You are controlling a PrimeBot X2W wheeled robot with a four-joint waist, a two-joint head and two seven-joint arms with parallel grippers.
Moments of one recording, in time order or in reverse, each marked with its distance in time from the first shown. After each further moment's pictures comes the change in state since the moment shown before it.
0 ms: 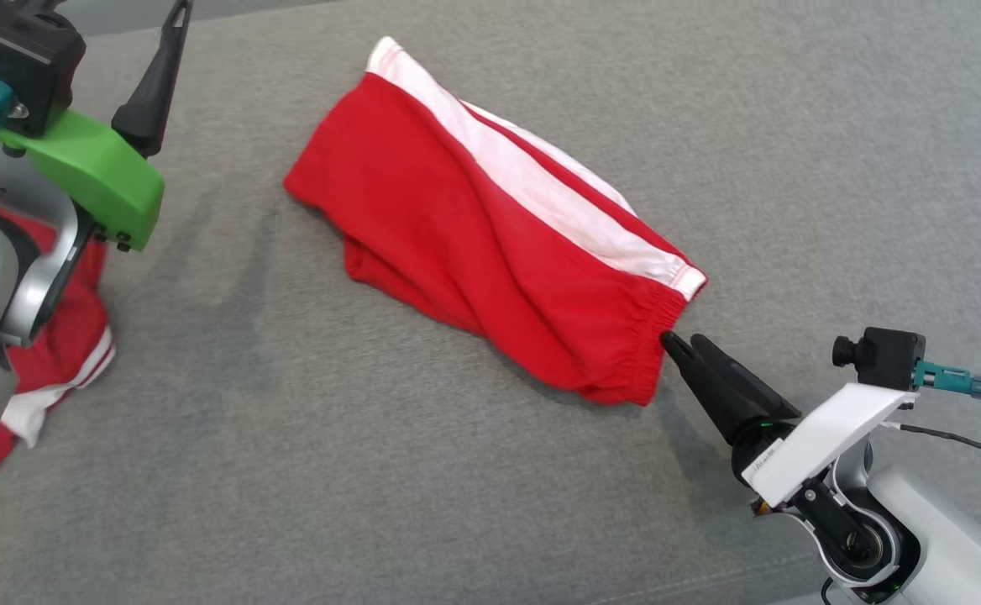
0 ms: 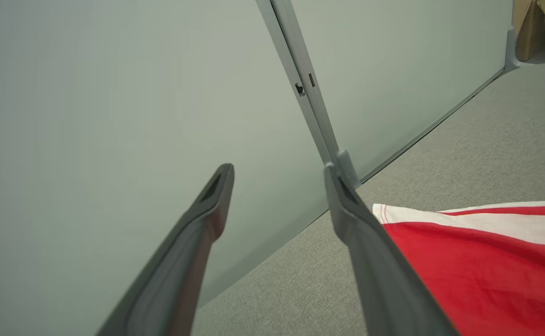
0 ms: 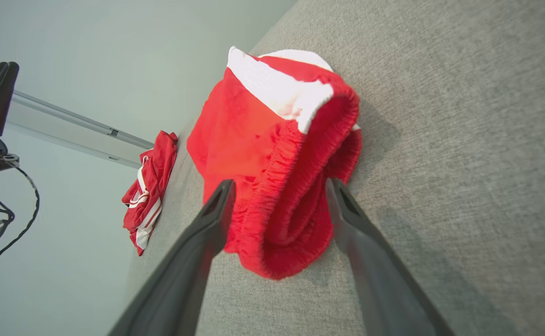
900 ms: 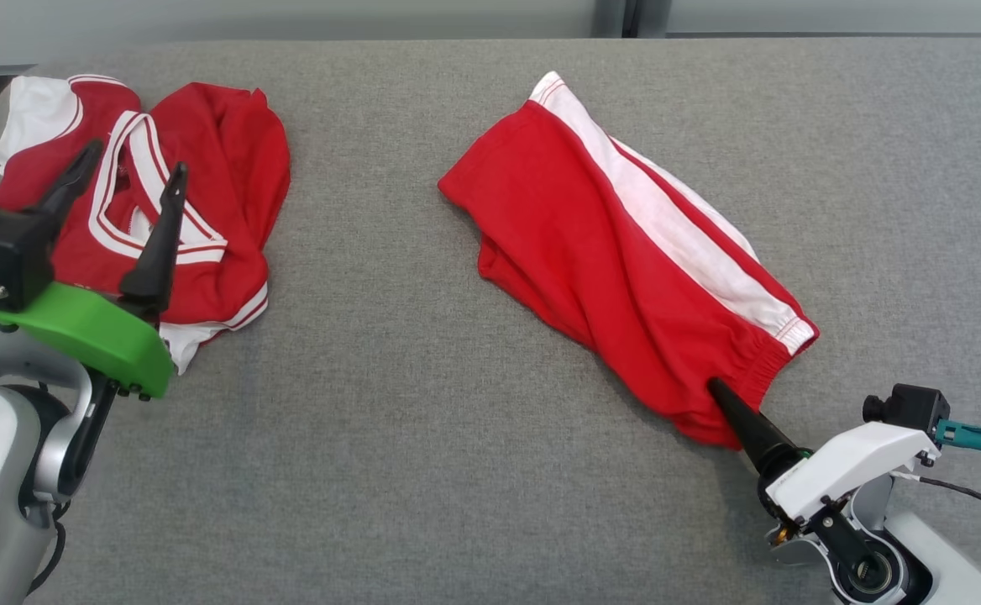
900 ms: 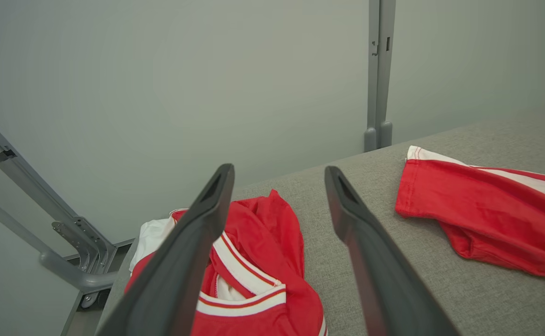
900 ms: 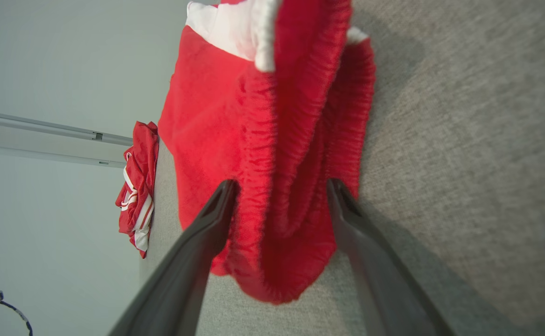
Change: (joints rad) left arm 0.409 -0.040 0.214 -0.119 -0.093 0.041 -0.062; right arm 0.088 0.039 -0.071 0.111 0.151 -0.111 0.009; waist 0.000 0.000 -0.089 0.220
